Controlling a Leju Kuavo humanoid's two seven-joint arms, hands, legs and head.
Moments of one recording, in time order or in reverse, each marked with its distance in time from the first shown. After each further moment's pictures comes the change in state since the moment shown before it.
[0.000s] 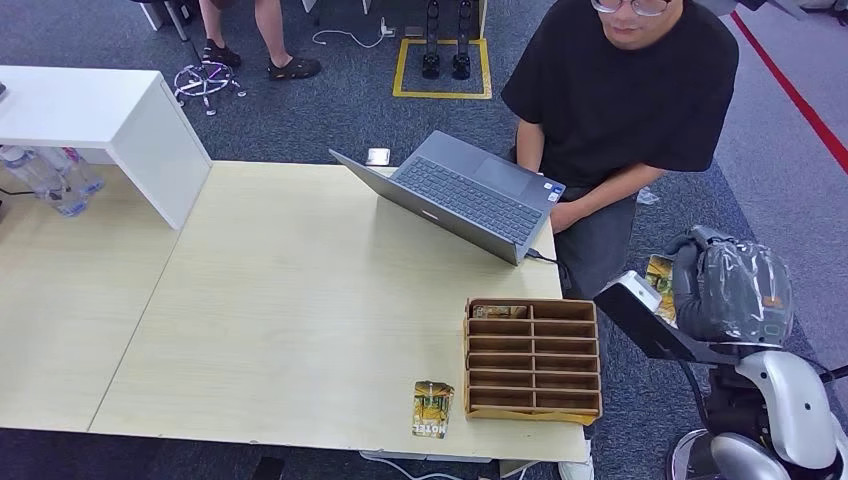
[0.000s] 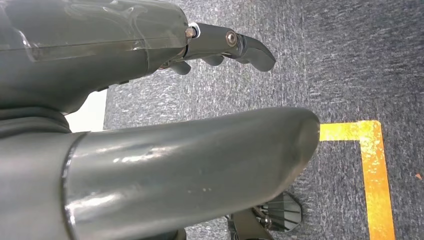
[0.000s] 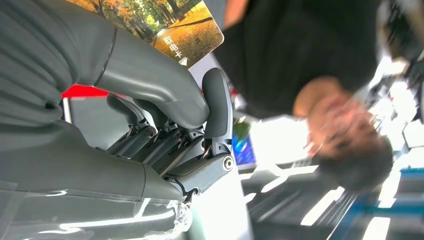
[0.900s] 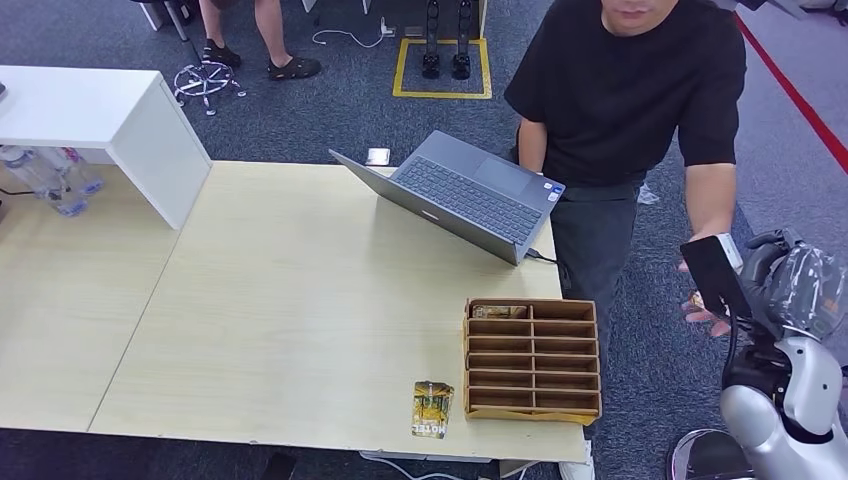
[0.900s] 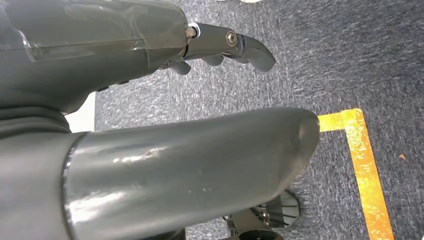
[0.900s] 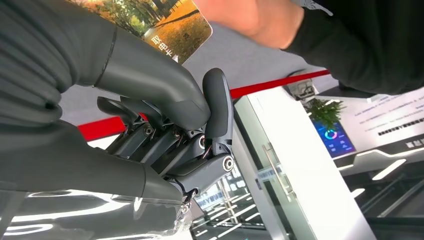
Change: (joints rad) left arm 0.000 -0.002 -0.104 0.000 -0.006 -0.030 -0.012; right arm -0.022 0.135 -0.201 0.402 -0.071 -0.270 -0.069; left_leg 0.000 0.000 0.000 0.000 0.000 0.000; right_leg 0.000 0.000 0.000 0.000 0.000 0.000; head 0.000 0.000
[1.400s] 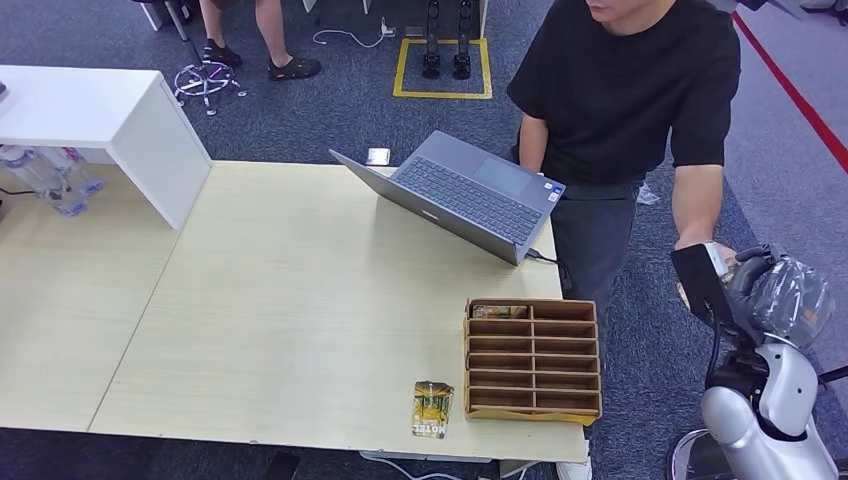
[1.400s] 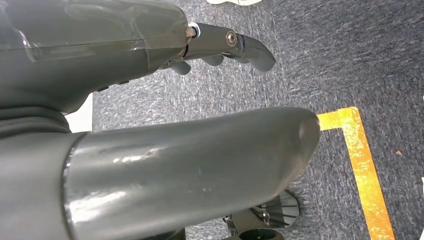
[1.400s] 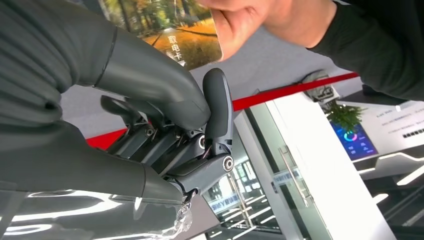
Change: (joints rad) left arm 0.000 0.000 -0.027 0.000 0.000 -0.006 -0.001; right arm -0.004 0.056 0.002 0.104 0.037 -0.054 0.001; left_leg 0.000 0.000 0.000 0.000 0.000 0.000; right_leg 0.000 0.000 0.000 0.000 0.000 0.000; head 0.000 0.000
